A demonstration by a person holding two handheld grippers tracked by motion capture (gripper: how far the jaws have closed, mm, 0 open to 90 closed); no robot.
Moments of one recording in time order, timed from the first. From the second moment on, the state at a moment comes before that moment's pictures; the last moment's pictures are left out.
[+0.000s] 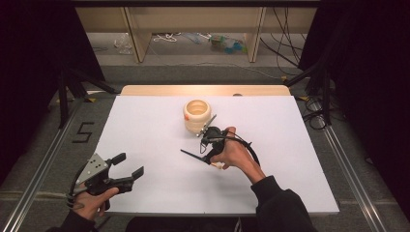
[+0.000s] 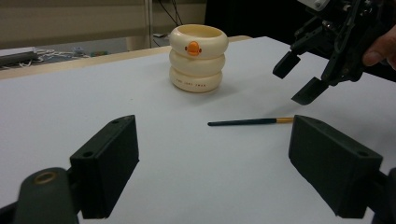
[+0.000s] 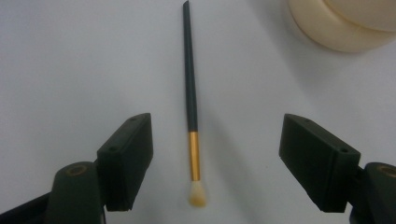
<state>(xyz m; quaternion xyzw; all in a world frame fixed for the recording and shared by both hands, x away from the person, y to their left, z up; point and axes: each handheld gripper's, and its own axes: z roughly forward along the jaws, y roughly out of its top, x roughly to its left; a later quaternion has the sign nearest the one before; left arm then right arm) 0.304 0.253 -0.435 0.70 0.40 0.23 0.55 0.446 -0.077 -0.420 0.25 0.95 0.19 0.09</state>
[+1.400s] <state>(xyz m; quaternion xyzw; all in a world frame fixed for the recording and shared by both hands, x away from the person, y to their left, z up) 0.305 0.252 -0.436 0.70 0.40 0.22 0.54 0.467 -0.052 -0.442 0.24 0.96 0.13 0.04</state>
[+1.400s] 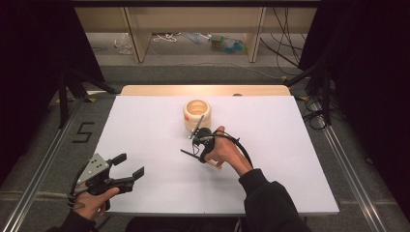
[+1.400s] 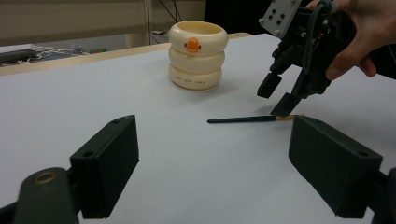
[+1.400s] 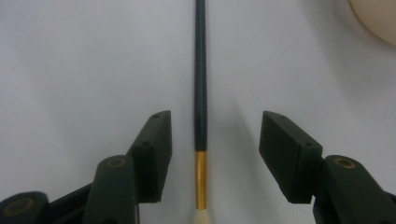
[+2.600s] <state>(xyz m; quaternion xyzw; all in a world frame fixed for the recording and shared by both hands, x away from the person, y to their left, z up) 0.305 0.252 -0.436 0.70 0.40 0.22 0.54 0.473 -0.045 -0.455 0.24 0.96 0.10 0.01</state>
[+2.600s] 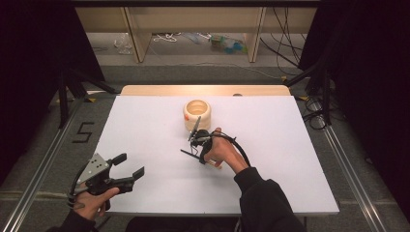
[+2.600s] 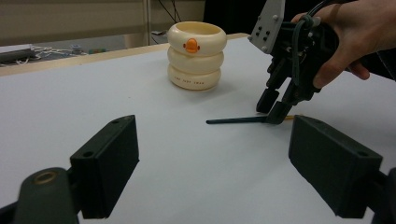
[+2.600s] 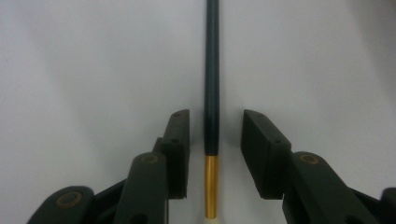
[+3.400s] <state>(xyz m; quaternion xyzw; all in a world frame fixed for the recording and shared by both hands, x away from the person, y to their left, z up) 0.305 0.251 -0.436 0.70 0.40 0.22 0.55 0.477 -0.038 -0.457 0.21 0.97 0.07 0.03</state>
